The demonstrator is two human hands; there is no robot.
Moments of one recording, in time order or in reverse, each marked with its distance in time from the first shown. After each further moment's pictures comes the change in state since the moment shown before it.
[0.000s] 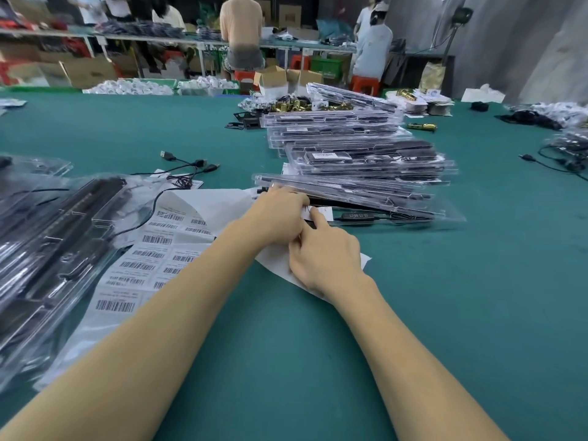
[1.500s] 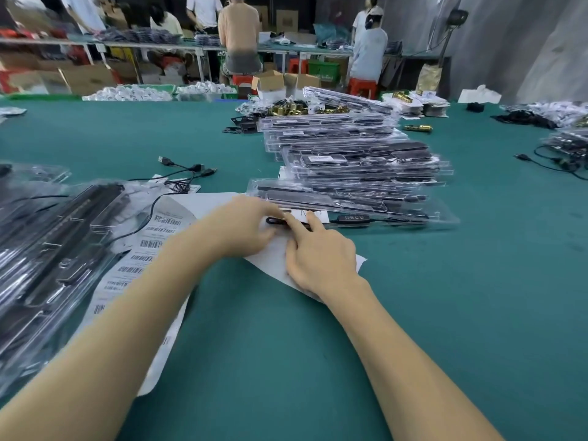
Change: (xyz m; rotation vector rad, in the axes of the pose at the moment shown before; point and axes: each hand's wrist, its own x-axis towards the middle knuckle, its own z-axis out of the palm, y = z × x) left_hand -0.058 -0.017 -0.039 -0.134 -0.031 0.027; right_hand -0.002 -0.001 -0.001 0.016 -0.016 0.000
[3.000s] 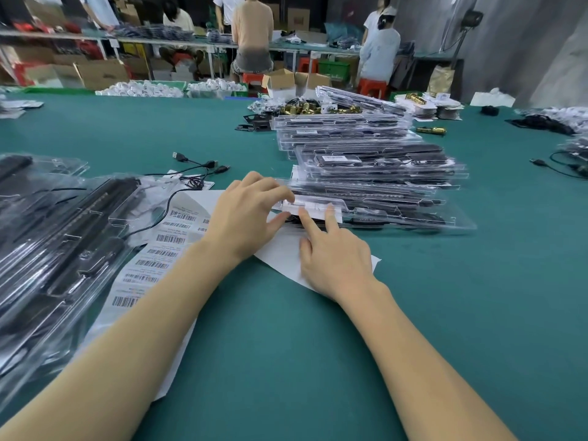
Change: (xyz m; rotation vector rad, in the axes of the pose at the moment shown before) left_hand 0.003 -0.026 0.025 0.144 0.553 0.163; right_hand -0.003 0.000 -0.001 -0.041 0.009 -0.015
